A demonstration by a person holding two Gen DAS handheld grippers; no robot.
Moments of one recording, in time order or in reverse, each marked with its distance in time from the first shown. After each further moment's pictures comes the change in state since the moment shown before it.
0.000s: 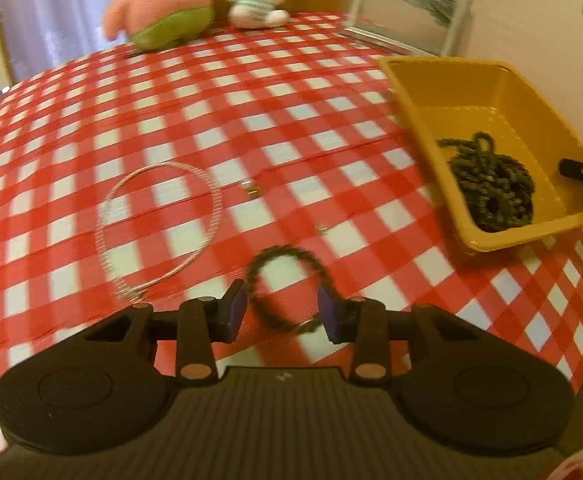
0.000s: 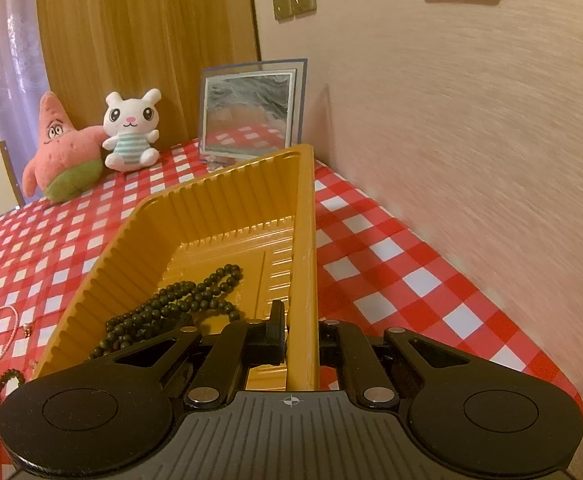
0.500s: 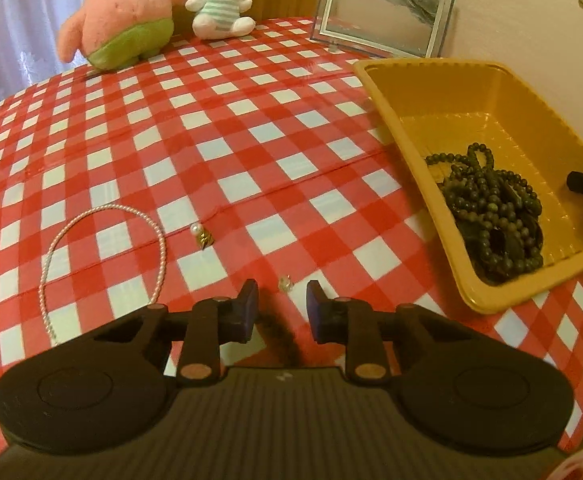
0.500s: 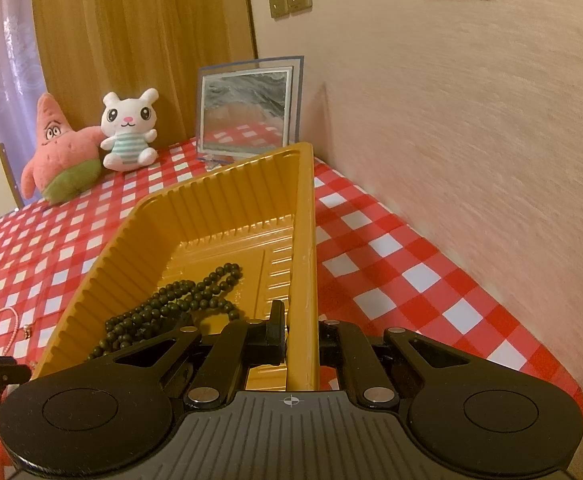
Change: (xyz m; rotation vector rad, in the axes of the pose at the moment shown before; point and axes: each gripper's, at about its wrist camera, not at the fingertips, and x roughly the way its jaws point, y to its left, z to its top) left arm 0.045 -0.020 0.029 0.046 -0.026 -0.023; right arm -0.001 0.001 -0.001 0.009 0.006 -0.002
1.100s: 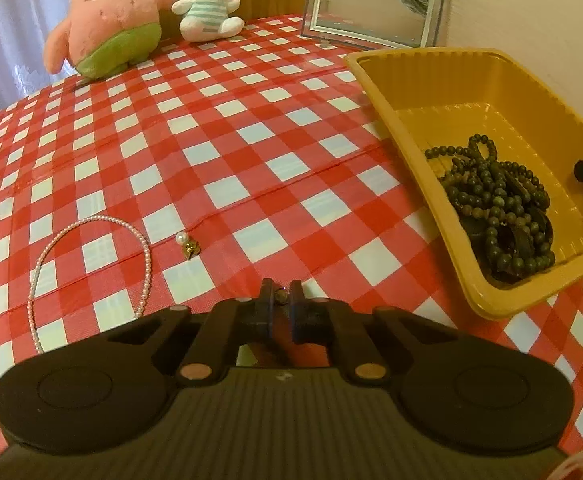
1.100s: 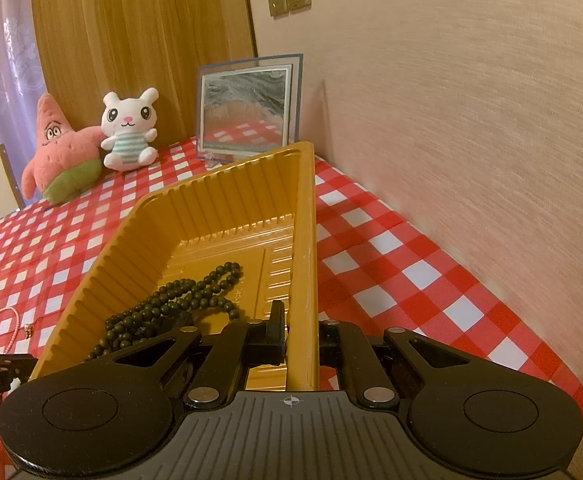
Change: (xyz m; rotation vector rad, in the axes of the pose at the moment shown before) left arm 0.012 -0.010 0.000 0.043 -0.005 0.016; right arm 0.000 0.000 0.000 0.000 0.001 0.000
